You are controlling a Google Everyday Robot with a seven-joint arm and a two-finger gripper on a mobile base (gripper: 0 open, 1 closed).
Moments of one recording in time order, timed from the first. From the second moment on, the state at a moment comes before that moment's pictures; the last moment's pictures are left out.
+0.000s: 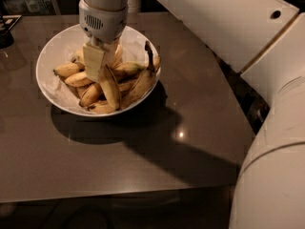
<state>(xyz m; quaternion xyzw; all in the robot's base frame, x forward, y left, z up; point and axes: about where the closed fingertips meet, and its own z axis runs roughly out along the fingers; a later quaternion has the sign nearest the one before) 0.549 0.105 0.940 -0.59 0.80 0.08 0.10</state>
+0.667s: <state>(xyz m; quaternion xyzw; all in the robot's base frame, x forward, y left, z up) 0.534 0.103 0.966 -0.61 0.77 0.09 0.15</state>
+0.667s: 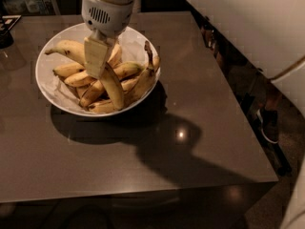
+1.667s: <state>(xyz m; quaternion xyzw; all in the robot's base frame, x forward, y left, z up) 0.499 0.088 0.998 -0.65 0.73 0.11 0.18</state>
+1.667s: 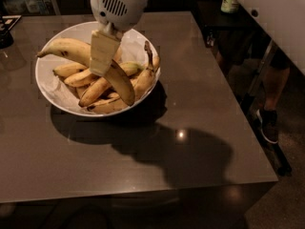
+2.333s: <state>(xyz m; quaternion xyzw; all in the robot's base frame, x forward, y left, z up) 0.446 0.056 1.030 -0.66 0.72 0.09 0.21</state>
